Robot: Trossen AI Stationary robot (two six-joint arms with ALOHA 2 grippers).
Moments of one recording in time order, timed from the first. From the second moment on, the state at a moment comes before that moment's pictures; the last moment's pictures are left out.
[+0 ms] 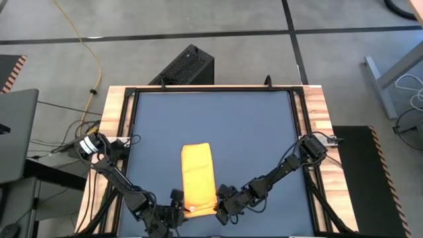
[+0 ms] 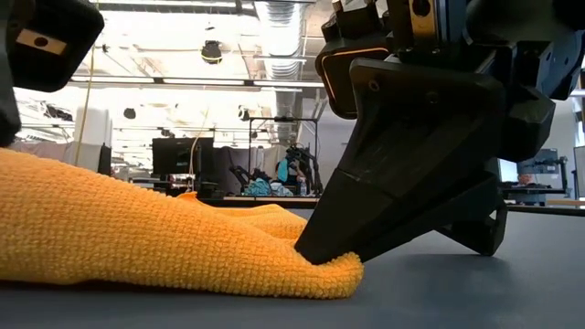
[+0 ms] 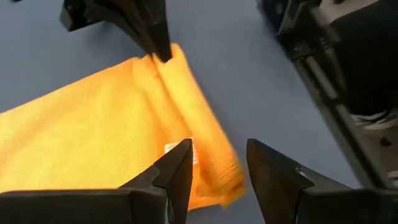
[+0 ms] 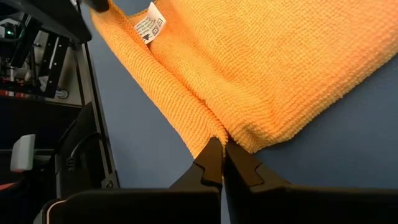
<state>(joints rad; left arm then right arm) -0.87 1.83 1.01 0.01 -0.56 -0.35 0.57 2.07 1.17 0.14 0.21 1.15</state>
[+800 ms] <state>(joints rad) -0.87 1.92 1.01 0.07 -0.58 -0.43 0.57 2.07 1.17 0.14 0.21 1.15</state>
